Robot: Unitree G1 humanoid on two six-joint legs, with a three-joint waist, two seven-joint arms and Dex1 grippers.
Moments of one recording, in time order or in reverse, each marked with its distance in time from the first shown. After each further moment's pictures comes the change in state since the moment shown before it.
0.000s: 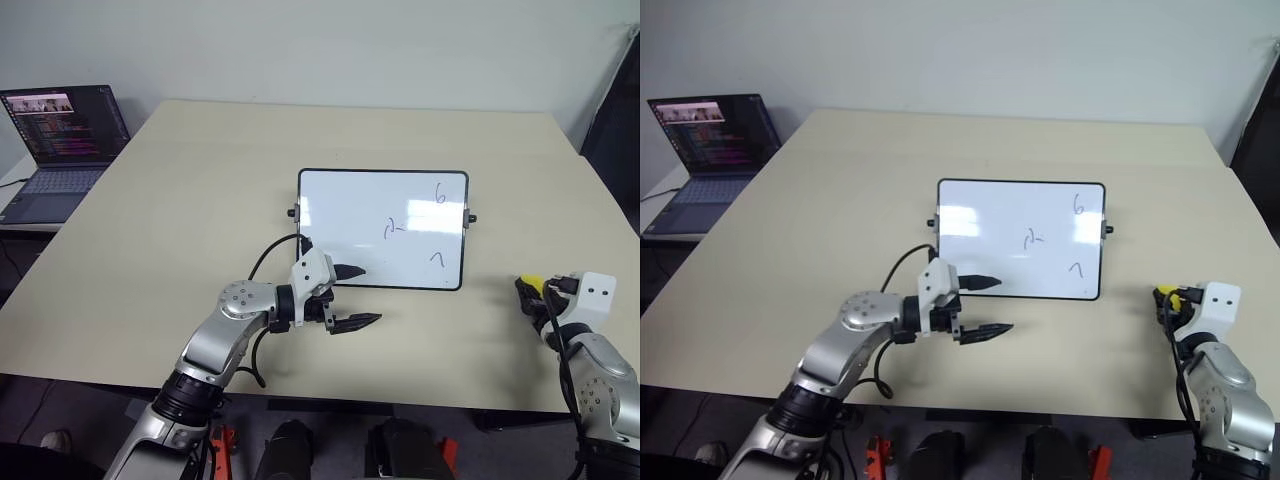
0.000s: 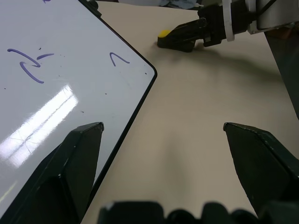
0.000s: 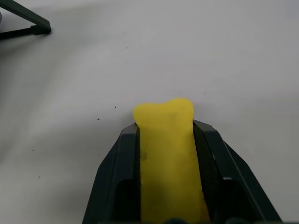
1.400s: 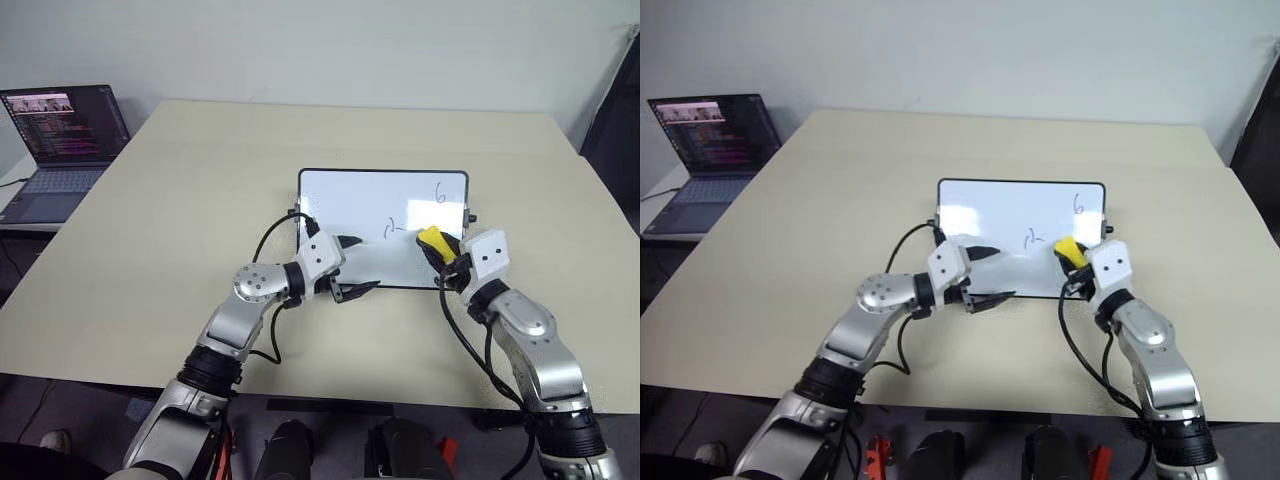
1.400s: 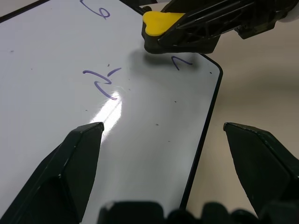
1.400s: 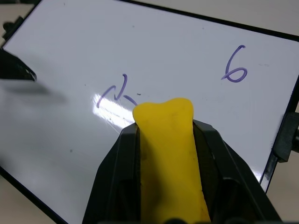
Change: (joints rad) left arm -0.129 -0.070 0.003 0.234 0.180 -0.239 0.127; right arm -0.190 -0.011 0.450 -0.073 -0.278 -0.217 0.154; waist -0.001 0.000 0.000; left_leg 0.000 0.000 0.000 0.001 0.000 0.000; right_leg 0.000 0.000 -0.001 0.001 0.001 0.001
